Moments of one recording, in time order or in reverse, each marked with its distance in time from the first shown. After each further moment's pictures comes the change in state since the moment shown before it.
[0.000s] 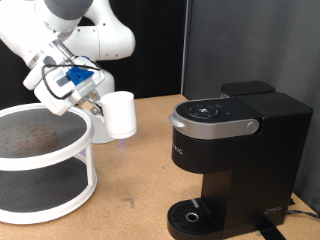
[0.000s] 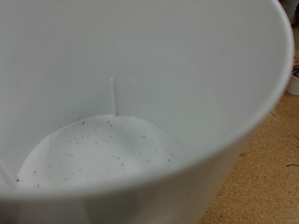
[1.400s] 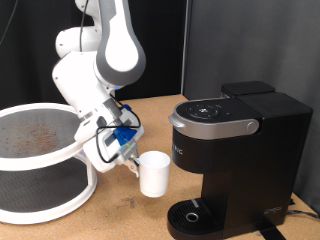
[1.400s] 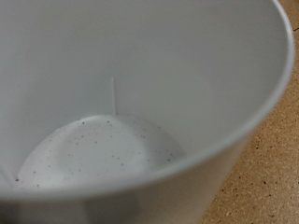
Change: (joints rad) arm 0.234 0.436 0.165 0.047 0.724 0.364 -0.415
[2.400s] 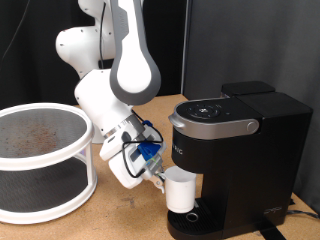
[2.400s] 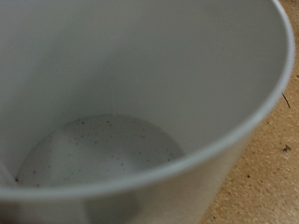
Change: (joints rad) arm 0.017 0.176 0.091 0.145 0.329 -0.029 -0.231
